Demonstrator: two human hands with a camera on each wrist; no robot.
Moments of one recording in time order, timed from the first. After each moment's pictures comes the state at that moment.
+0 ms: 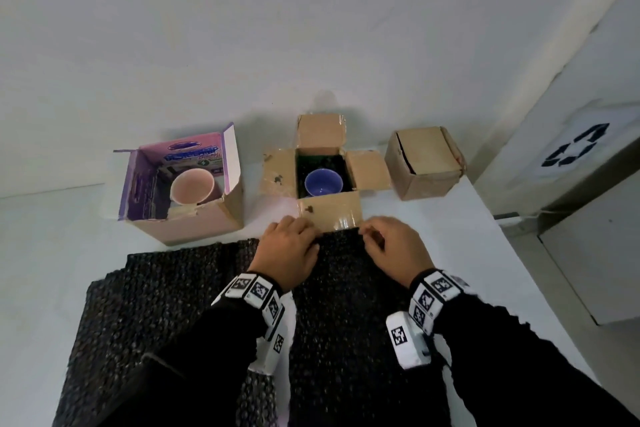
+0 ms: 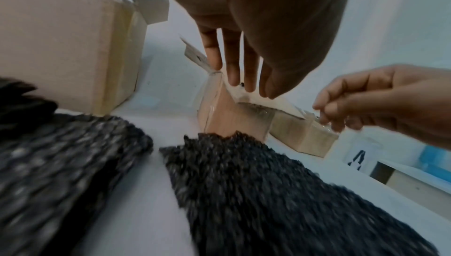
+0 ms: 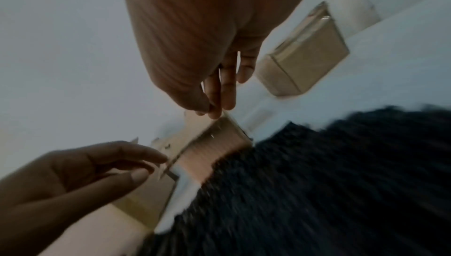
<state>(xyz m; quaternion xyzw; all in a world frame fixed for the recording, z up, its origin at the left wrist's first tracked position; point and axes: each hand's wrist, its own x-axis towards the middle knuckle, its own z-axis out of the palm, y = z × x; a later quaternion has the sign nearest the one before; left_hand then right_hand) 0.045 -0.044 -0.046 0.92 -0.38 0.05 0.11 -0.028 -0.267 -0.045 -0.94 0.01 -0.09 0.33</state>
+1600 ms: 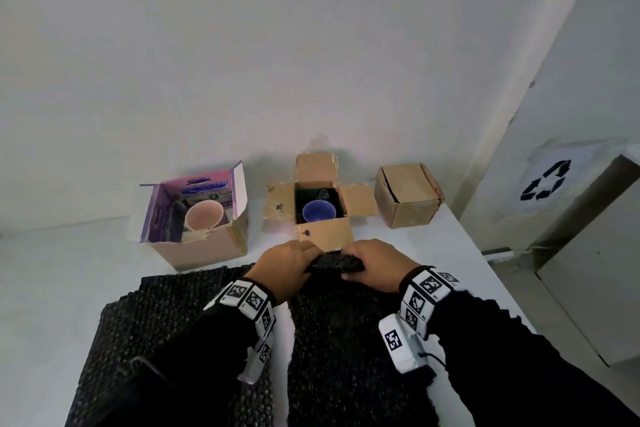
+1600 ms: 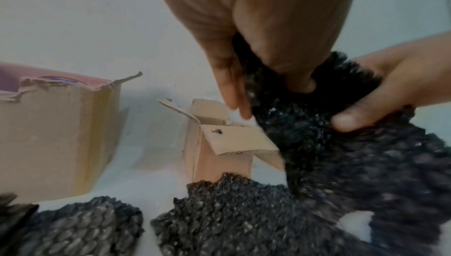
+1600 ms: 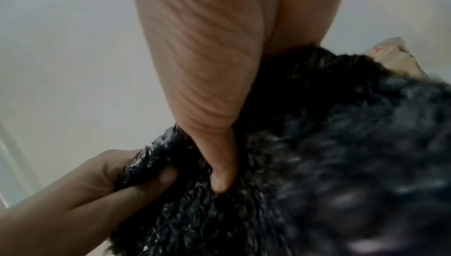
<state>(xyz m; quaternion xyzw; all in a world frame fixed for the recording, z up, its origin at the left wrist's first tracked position) 0.024 -0.040 0.019 0.90 -0.43 -0.04 0.08 -0.036 -0.254 0.024 -0.95 -0.09 0.13 0.25</state>
